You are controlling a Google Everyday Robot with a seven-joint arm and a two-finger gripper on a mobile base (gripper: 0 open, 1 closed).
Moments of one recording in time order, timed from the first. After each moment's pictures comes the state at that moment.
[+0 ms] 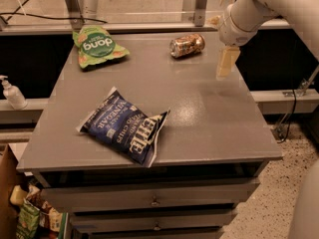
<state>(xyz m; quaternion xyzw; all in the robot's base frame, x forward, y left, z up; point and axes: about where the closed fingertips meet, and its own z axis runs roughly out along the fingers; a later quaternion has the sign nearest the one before) 0.715 -0.176 0.890 -0.74 0.61 -0.10 0.27</state>
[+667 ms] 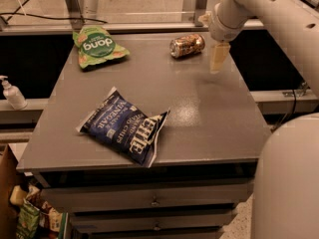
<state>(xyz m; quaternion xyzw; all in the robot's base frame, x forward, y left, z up) 0.766 -0.170 0.879 -0.74 0.61 -0.14 0.25</state>
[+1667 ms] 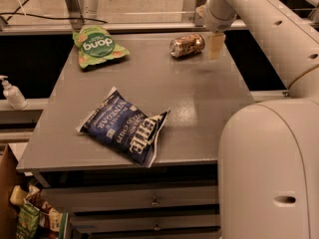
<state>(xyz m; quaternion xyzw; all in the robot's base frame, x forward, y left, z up) 0.820 -0.173 0.886 -0.74 0.60 -0.20 0.23</state>
